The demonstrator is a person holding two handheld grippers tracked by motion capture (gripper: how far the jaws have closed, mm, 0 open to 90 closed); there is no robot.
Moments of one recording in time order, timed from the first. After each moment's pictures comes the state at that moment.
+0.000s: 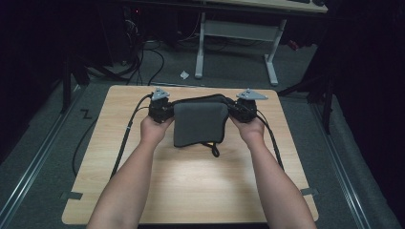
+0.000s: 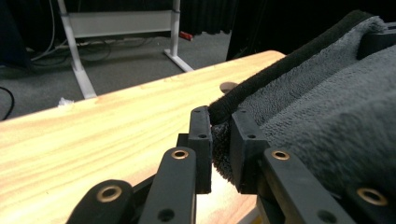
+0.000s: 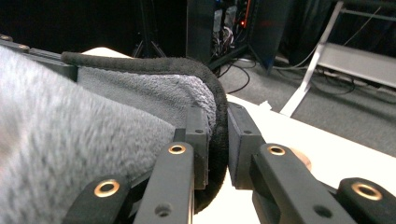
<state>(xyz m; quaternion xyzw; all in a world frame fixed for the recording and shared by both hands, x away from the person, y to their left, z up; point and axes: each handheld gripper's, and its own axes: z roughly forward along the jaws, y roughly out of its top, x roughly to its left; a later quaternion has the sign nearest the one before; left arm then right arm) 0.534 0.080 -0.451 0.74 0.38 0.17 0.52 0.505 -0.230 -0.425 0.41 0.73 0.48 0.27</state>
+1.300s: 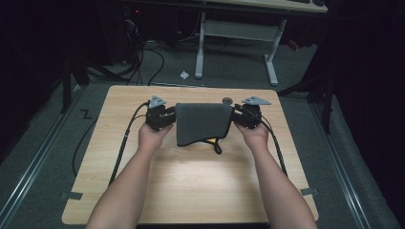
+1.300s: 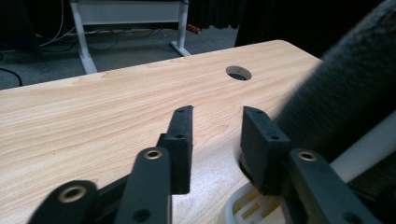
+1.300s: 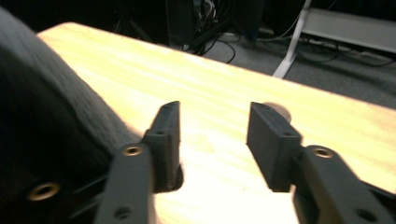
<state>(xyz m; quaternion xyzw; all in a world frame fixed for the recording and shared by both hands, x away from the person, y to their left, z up) 0.516 0.089 -0.465 0.74 0.40 0.17 0.52 0.504 -0.251 -0.452 0.46 0.73 0.44 0.26</state>
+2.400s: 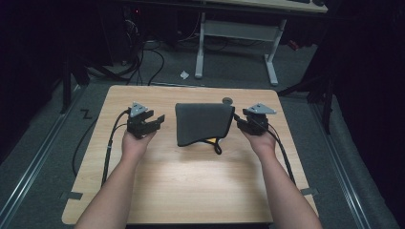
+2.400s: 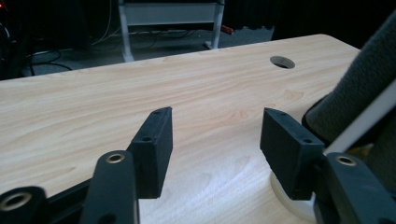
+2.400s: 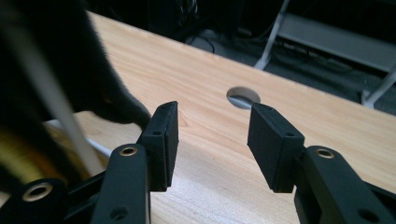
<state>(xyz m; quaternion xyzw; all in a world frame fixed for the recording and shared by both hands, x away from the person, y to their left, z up) 0.488 0.145 -0.473 0.72 0.43 0.22 0.49 0.473 -0.267 -0.455 0.45 0.73 0.41 0.32</state>
